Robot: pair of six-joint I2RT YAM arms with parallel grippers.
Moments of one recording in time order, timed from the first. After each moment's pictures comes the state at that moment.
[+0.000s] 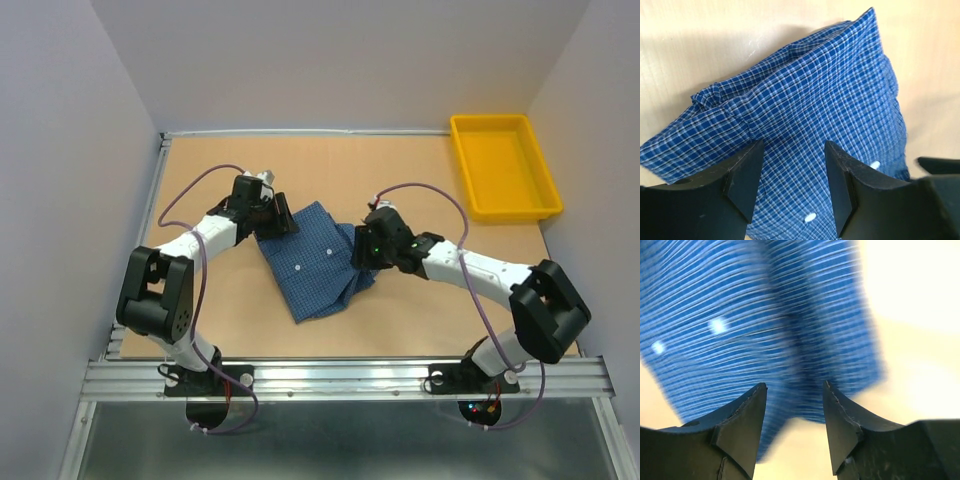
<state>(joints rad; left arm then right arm) -0.31 1.57 0.97 -0.21 0.27 -0.52 0.76 1.52 0.93 -0.26 0.11 0.62</state>
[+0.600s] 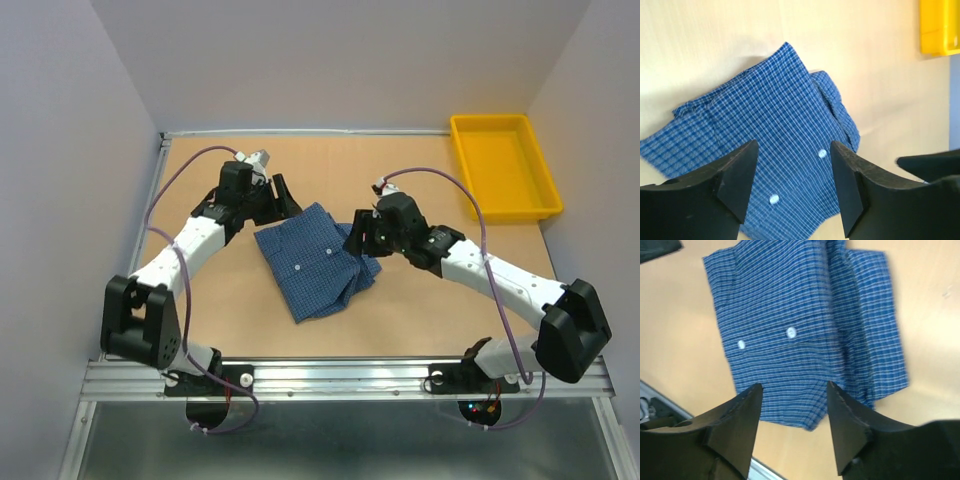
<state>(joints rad) -0.31 1.46 1.05 -0.26 0.32 -0.52 0.70 1.35 0.99 -0.31 0.01 0.60</state>
